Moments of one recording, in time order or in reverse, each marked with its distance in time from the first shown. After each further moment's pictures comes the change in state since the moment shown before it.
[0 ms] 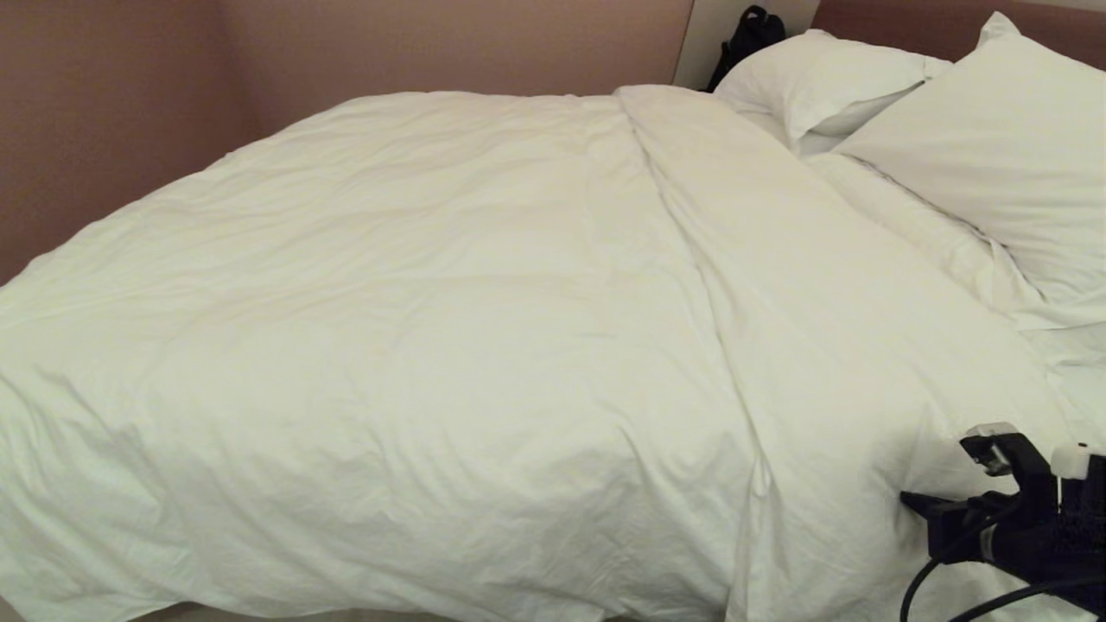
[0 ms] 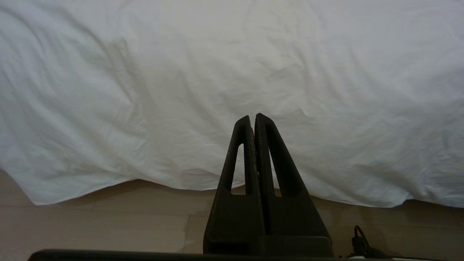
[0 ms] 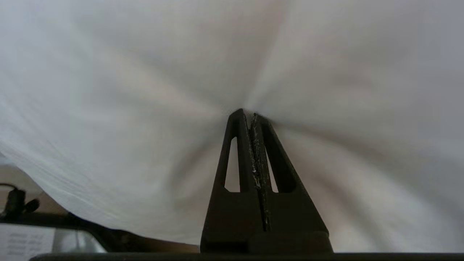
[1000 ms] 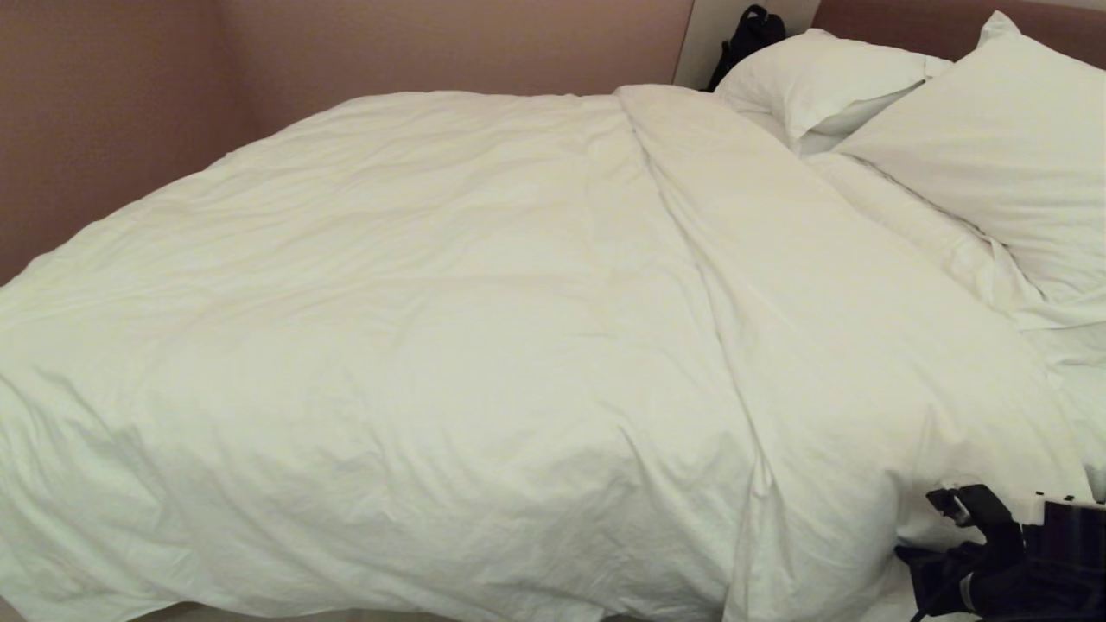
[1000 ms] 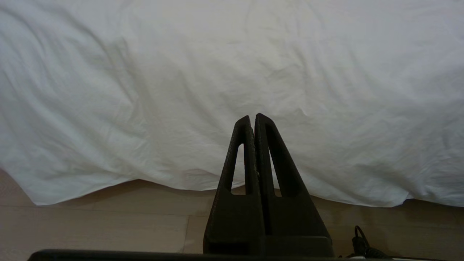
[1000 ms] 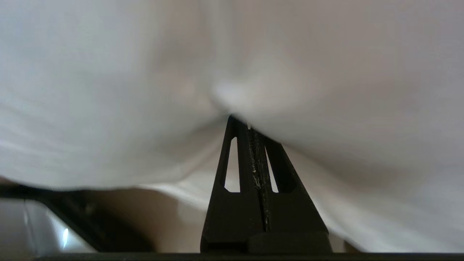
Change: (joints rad) left arm 0.000 0.000 0.000 0.000 0.000 0.000; right arm 0.001 0.281 0.141 -0.307 -0.079 -0.092
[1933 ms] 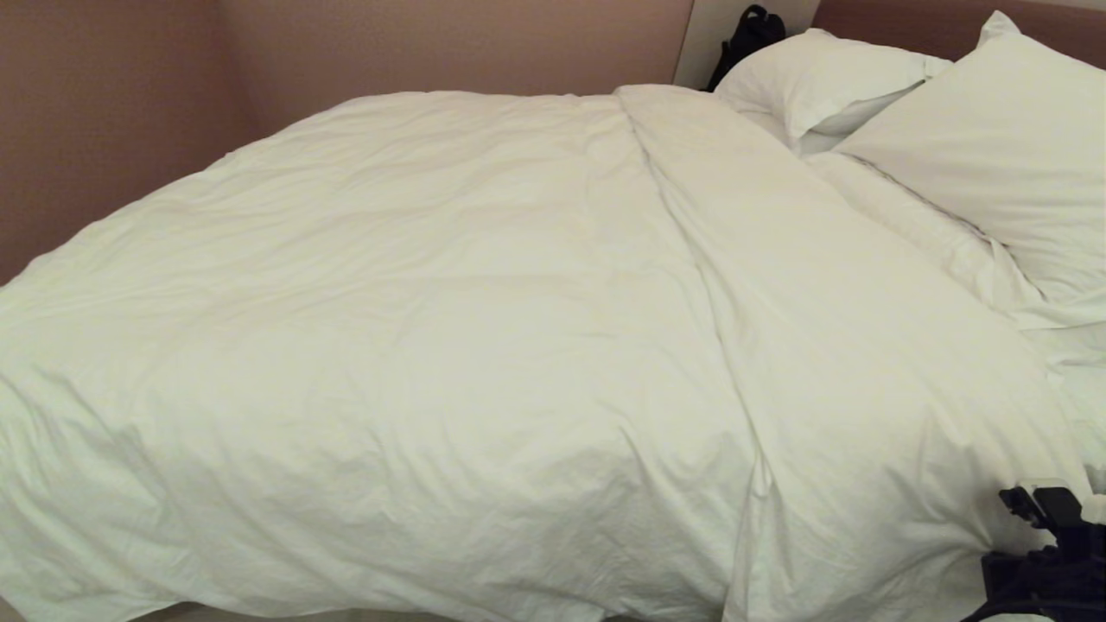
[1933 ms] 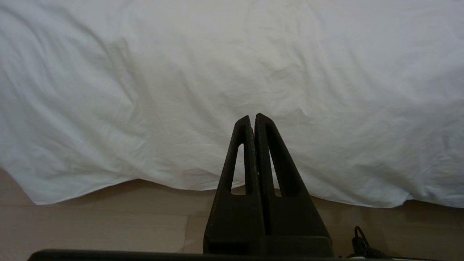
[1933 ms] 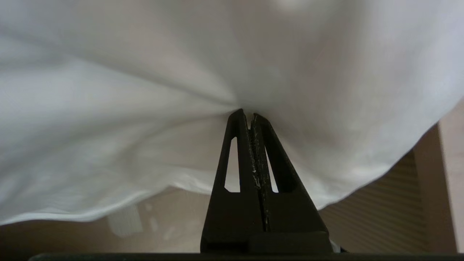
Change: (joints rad) left arm 0.000 0.000 0.000 0.000 0.000 0.000; right arm -0.212 -0.018 -0.001 -0.010 -0.201 -0.065
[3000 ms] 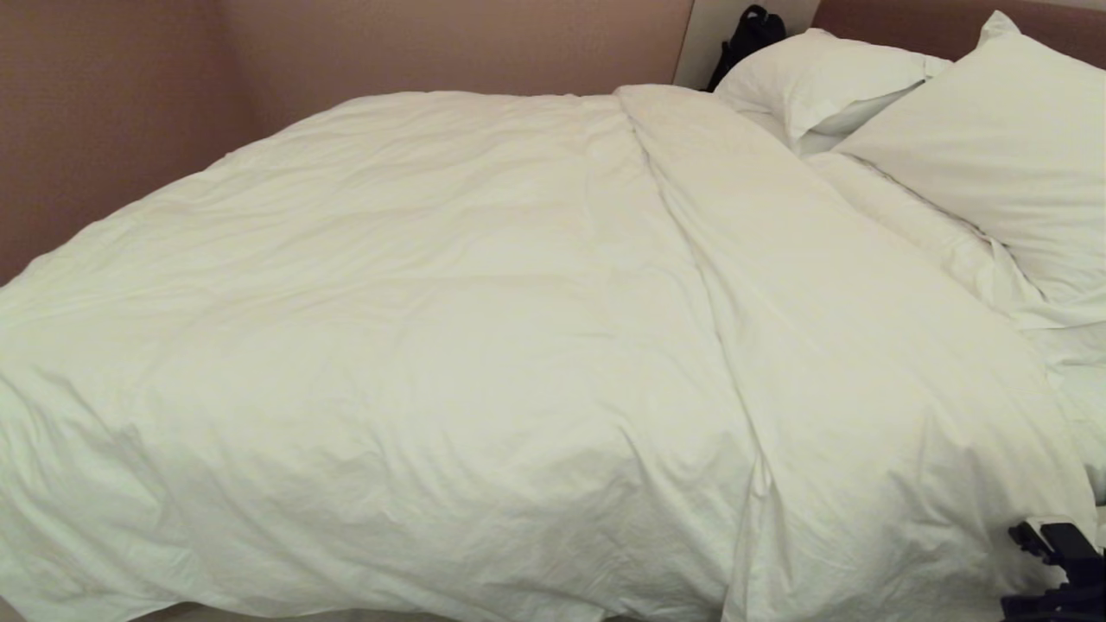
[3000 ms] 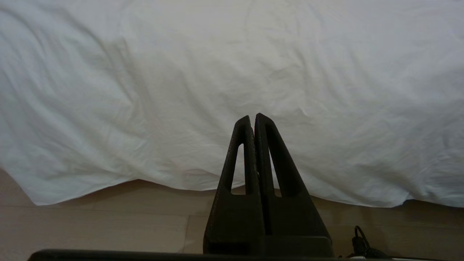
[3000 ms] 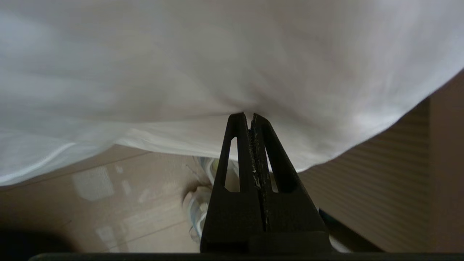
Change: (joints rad) left arm 0.000 0.000 0.000 0.000 0.000 0.000; right arm -0.129 0.133 0.000 -0.002 0.003 -0.127
